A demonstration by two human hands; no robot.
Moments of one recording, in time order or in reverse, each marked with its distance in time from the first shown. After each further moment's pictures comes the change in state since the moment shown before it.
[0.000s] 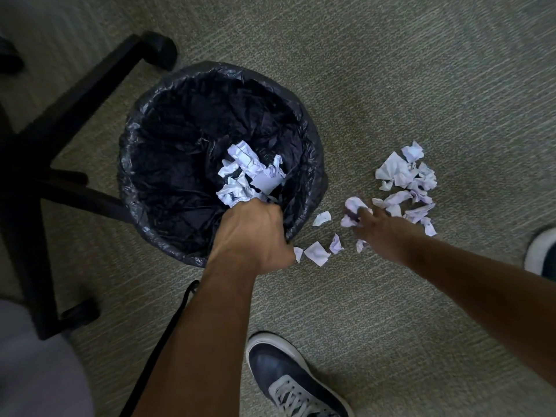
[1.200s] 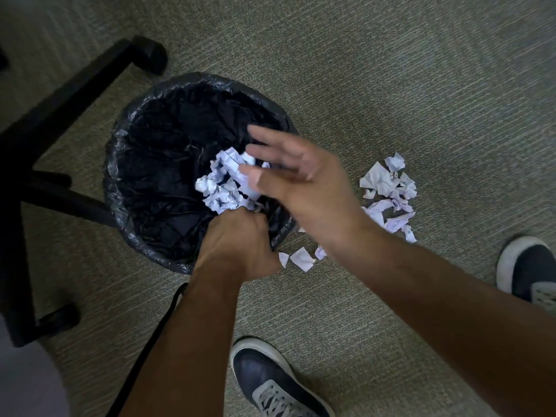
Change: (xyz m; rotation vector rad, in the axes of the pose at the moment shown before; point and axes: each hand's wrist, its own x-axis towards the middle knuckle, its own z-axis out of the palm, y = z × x) left_hand -0.002 0.005 -0.006 0.005 -0.023 -0.029; right_hand -0.043 -0.063 -0.212 1.994 0.734 -0.042
